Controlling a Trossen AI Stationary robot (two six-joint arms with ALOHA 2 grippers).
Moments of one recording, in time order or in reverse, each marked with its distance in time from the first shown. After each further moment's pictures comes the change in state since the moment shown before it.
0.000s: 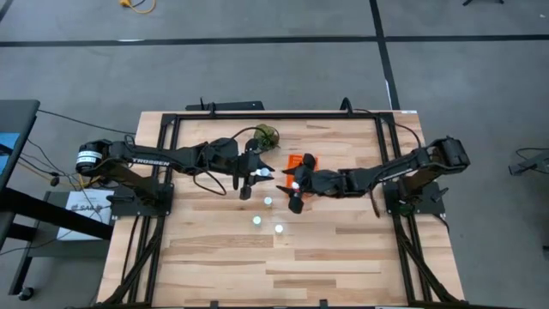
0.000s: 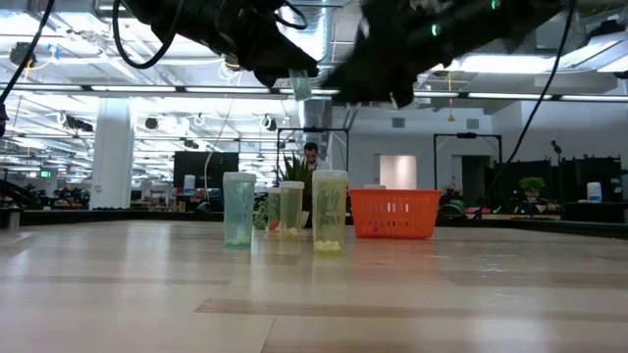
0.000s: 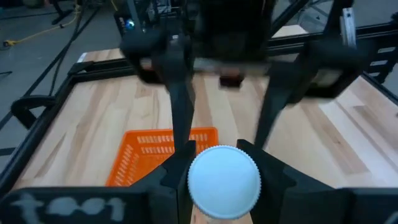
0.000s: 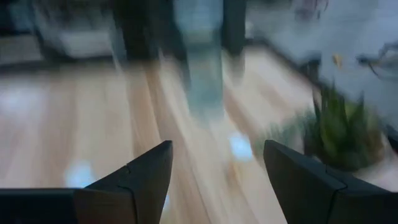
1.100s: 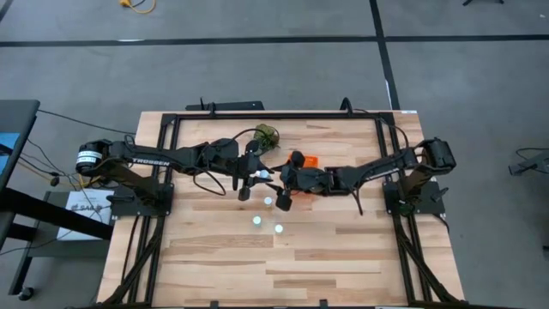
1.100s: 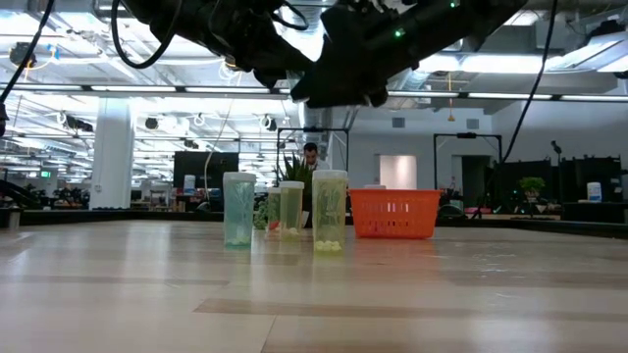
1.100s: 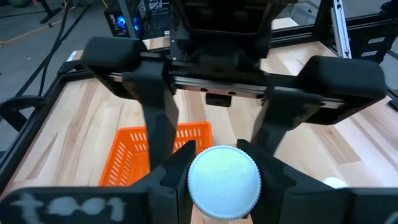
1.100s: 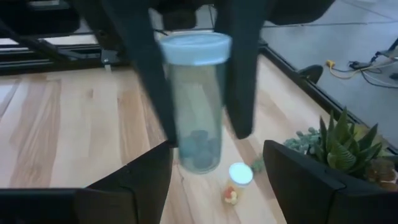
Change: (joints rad) left arm -0.001 0.000 0.000 -0.023 0.023 0.026; right arm -0.035 0.129 0.168 -0.039 -0.009 -0.052
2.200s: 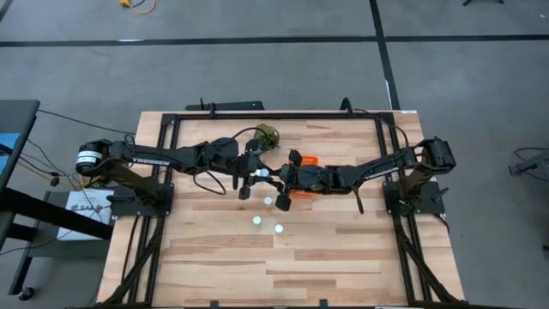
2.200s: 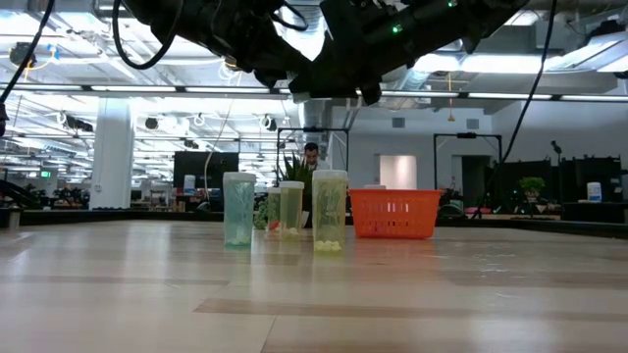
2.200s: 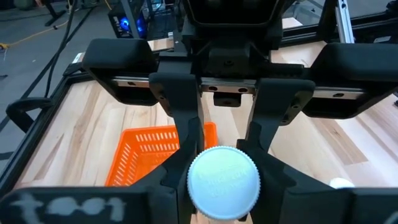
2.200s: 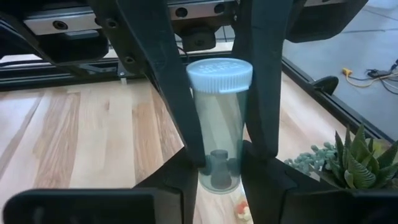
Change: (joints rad) left arm 0.001 0.000 0.000 0.002 -0.003 0.017; right arm -0.019 0.000 -0.001 0.055 -0.065 -0.008
